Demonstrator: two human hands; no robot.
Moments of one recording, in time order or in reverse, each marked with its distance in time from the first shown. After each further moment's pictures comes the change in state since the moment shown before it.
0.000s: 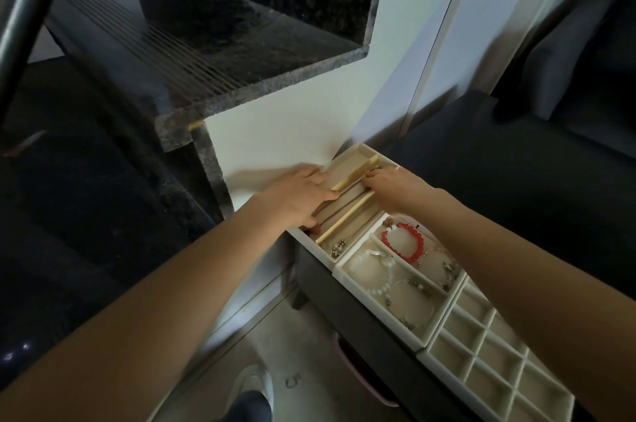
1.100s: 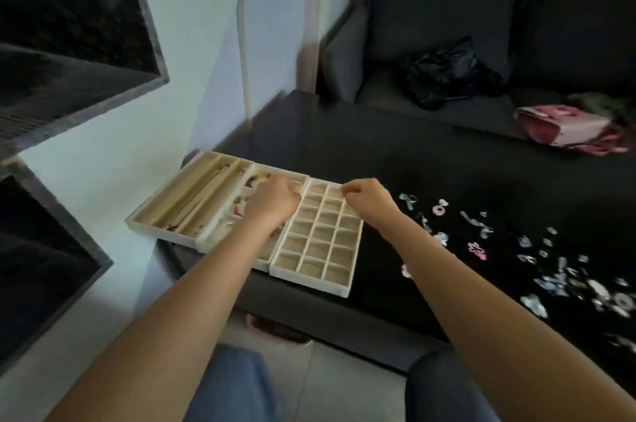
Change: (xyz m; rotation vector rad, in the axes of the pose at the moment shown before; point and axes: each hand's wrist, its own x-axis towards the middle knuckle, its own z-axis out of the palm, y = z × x) left_hand -0.033 0.215 -0.056 -0.802 0.246 -0.130; right_hand -0.287 0.025 -0.001 0.994 0.356 0.772
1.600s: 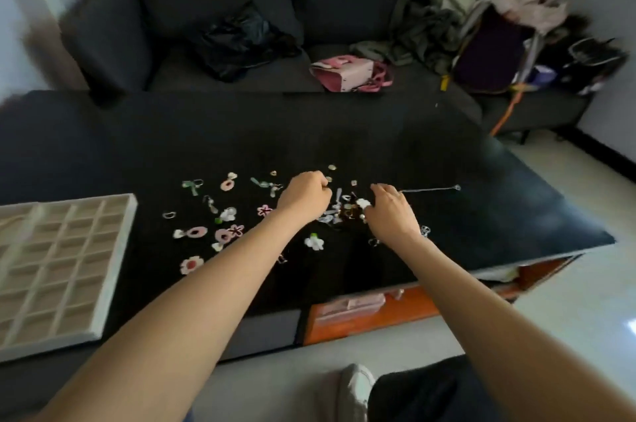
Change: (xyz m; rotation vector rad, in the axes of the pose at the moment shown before) left_hand -0.094 0.270 0.259 0.094 -0.431 0.576; right_hand -0.149 0.277 -0.183 -0.300 0.436 0.459
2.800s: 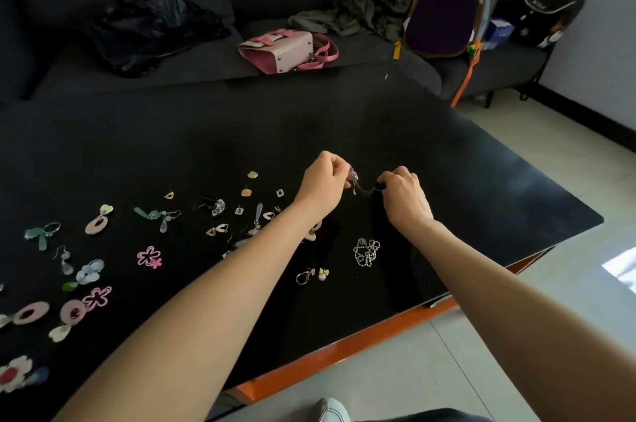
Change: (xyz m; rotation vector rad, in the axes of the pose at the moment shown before) left_hand 0.110 0.102 0.125 -0.503 -0.058 0.143; right_hand 0.114 0.168 -0.002 -0.073 0.167 0.076
